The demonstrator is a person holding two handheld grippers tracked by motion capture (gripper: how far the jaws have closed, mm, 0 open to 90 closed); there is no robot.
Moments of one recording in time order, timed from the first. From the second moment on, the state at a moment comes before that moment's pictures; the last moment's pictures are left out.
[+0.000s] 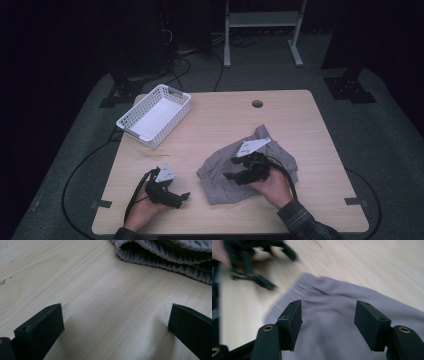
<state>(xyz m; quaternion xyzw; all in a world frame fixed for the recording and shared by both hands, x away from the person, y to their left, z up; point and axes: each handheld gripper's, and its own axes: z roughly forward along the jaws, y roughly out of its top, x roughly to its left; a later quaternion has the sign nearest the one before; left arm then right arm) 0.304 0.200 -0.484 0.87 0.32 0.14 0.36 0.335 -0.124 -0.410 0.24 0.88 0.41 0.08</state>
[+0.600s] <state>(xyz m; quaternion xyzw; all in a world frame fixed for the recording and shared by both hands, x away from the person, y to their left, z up) 0.290 0.173 -0.449 0.85 0.28 0.14 0.43 0.374 -0.268 -0.422 0.39 0.83 0.36 0.15</state>
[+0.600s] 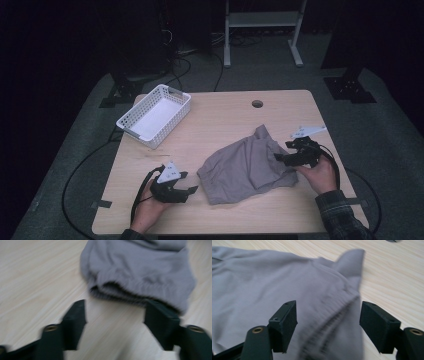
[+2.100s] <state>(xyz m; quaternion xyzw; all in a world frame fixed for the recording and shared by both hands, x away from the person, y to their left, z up) 0.361 0.113 -0.457 0.88 0.30 0.12 0.35 0.359 -0.250 -0.459 0.31 0.90 0.29 0.07</state>
